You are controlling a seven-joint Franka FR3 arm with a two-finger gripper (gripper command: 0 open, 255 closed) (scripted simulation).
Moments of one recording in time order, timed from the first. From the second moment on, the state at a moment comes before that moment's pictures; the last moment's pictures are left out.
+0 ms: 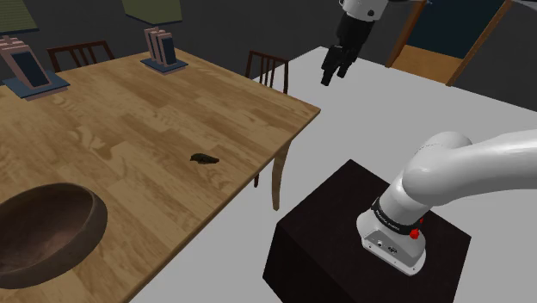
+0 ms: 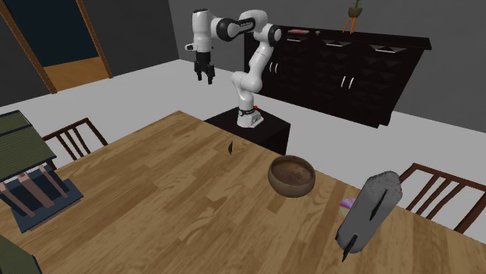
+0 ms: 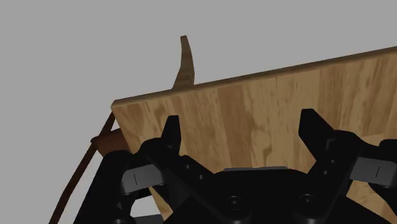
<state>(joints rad) 0.00 -0.78 0.02 -2.41 0.04 1.71 -0.06</state>
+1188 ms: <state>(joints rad) 0.27 -0.57 0.06 -2.64 0.36 2.36 -0.24</state>
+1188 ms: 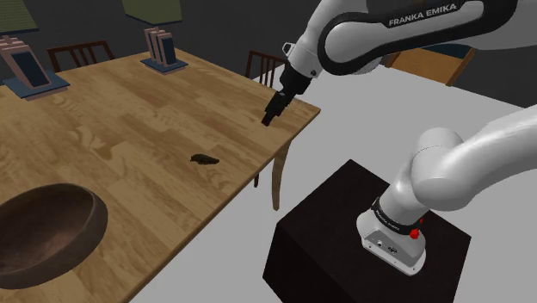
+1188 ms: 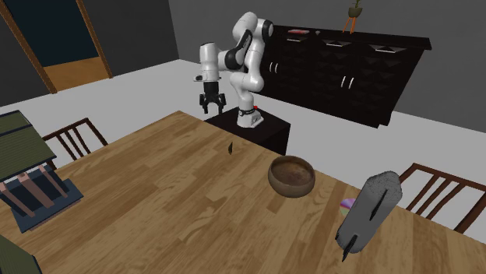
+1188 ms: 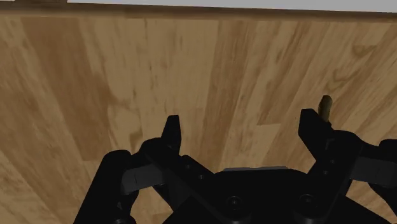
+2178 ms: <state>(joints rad) 0.67 -0.17 0.00 -2.50 0.95 2.81 -0.77</state>
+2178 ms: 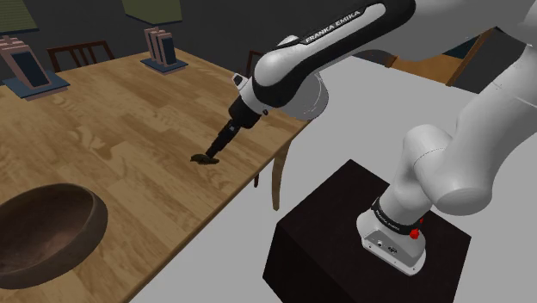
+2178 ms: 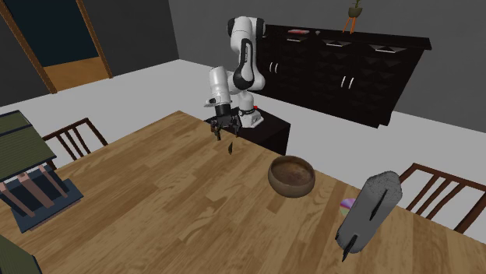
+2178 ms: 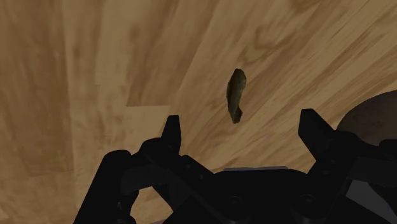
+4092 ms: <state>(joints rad) 0.70 -0.08 0.00 -2.43 1.01 2.84 -0.81</state>
